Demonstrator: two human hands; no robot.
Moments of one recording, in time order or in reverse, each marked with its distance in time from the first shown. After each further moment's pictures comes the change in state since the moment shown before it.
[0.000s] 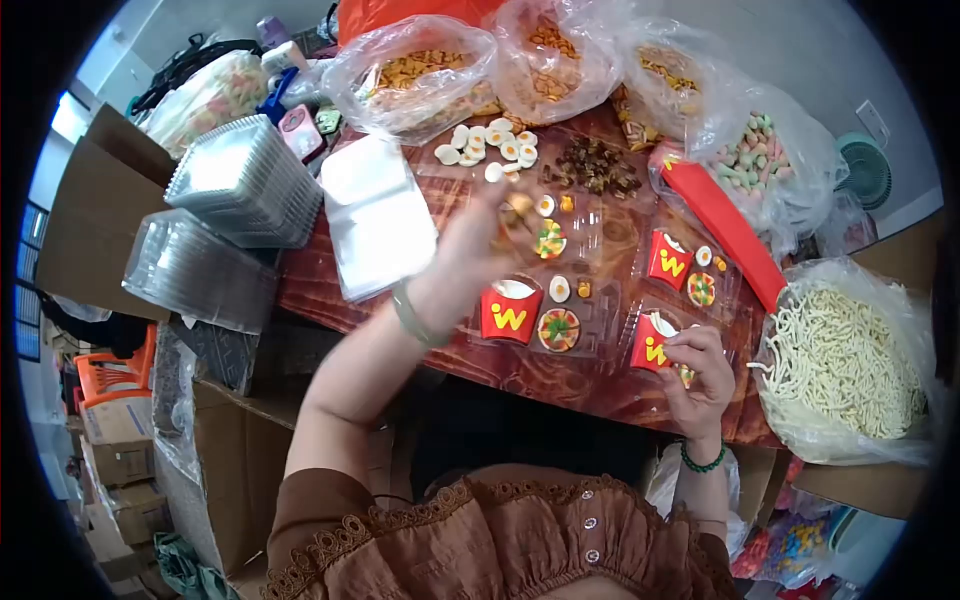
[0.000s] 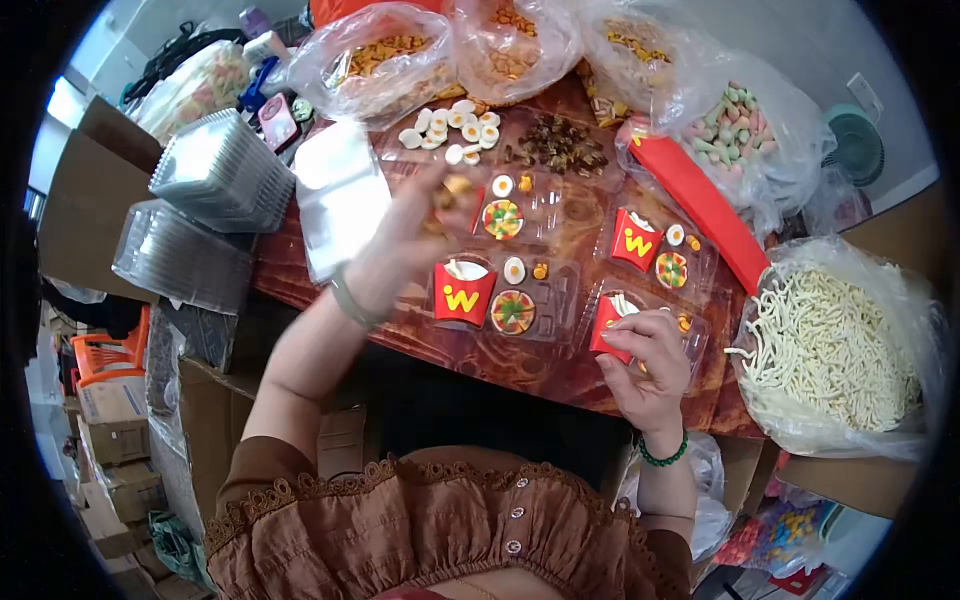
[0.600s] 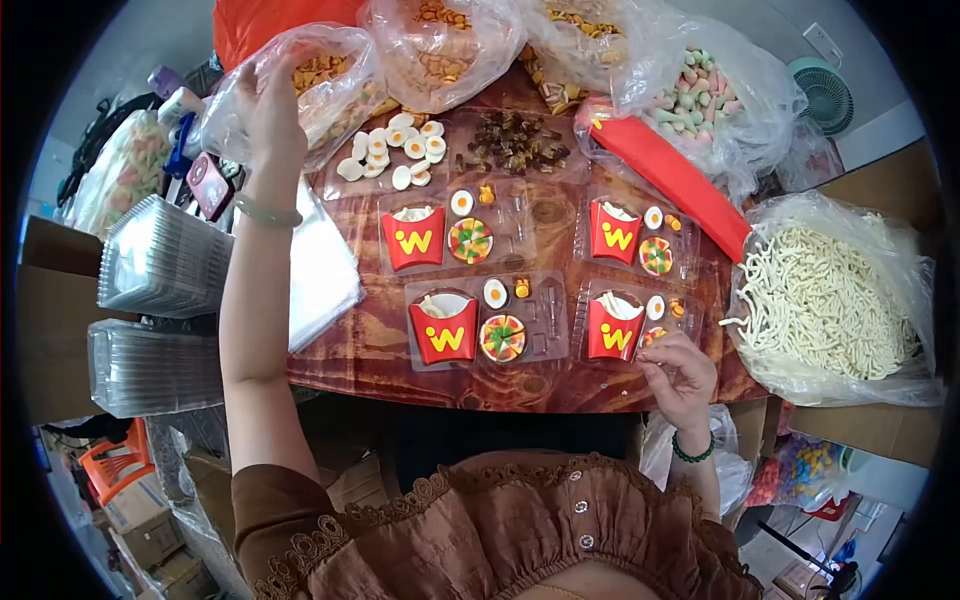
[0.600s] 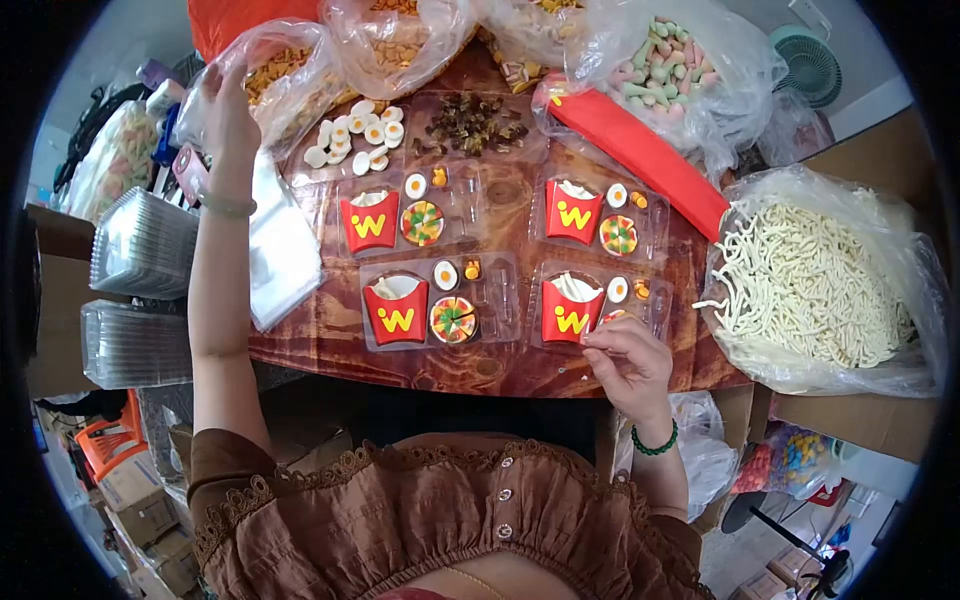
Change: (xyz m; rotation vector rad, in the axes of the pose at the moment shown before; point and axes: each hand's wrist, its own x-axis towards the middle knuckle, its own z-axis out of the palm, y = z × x) left_hand 0.121 0.192 0.011 0.664 0.541 1.188; right_hand -0.035 0.016 -0.026 0.101 0.021 0.405
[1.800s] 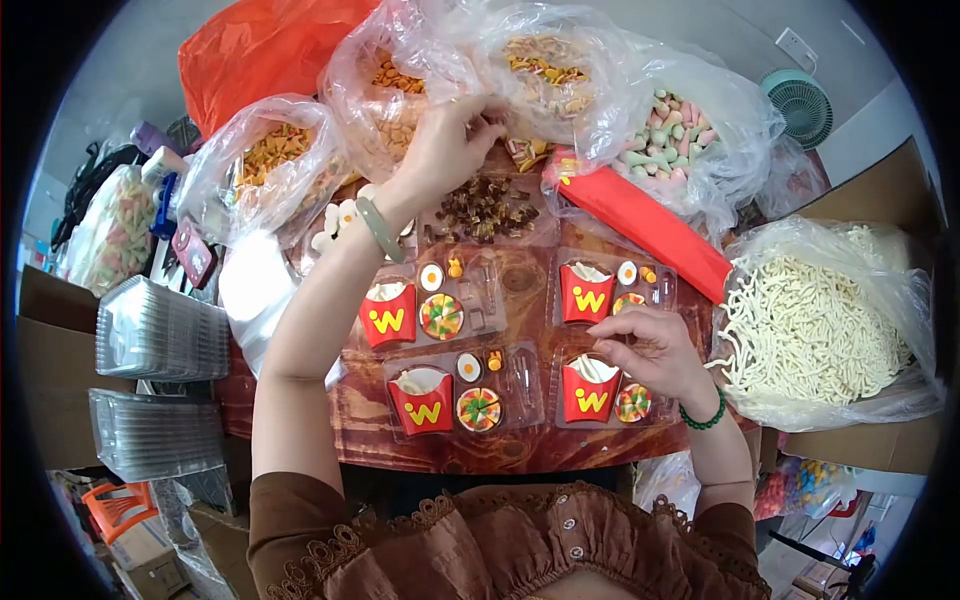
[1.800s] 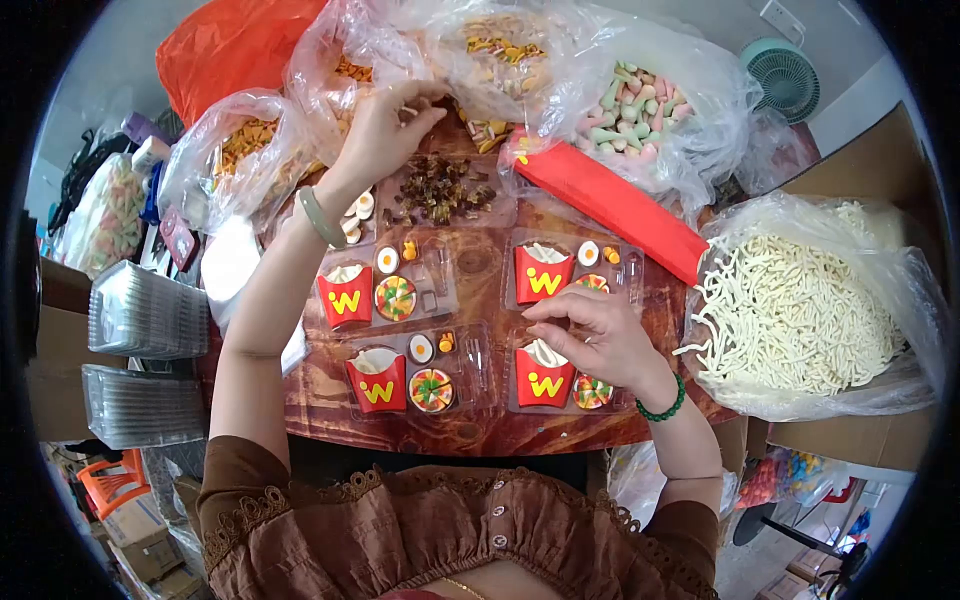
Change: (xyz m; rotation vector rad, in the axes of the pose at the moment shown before) left_hand -0.141 -0.018 0.139 0.470 -1.089 0.603; right_hand 0.116 0.009 -0.016 -0.070 -0.319 -0.051
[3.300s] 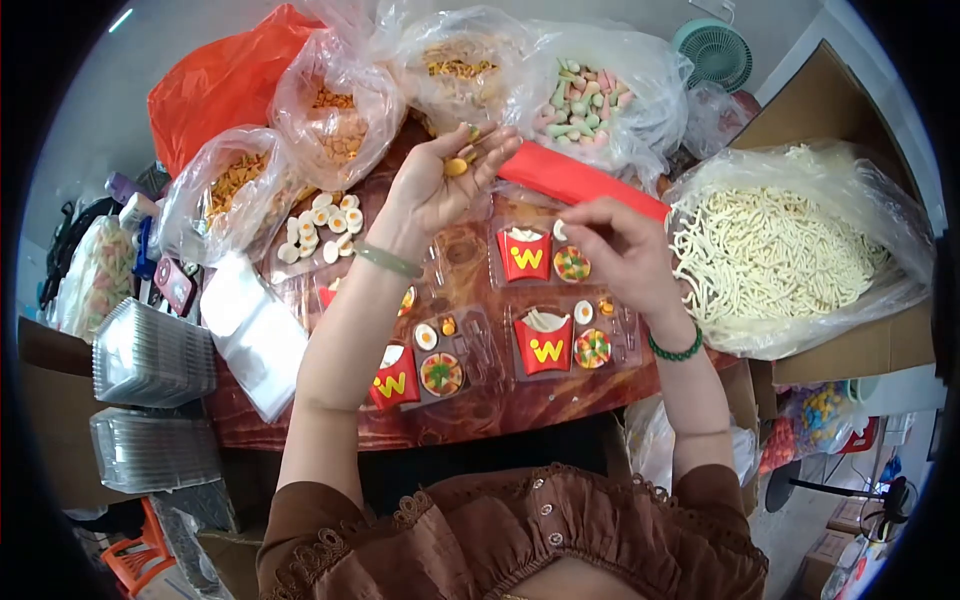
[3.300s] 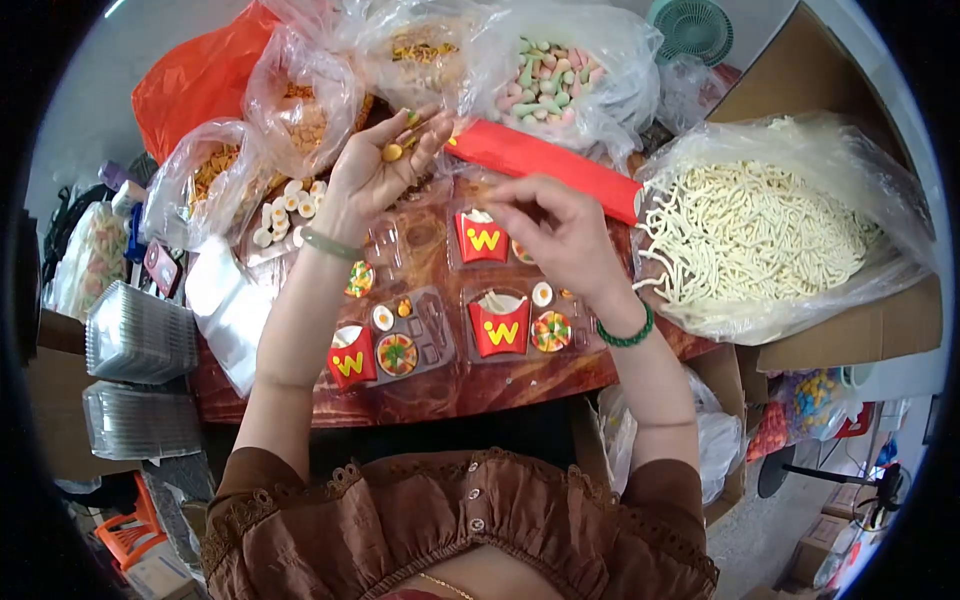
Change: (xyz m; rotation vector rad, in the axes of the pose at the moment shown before) left_hand -0.028 0.075 0.044 -1.979 -0.228 -0.771; right_hand -0.004 -0.031 -0.017 0.176 0.400 -0.074
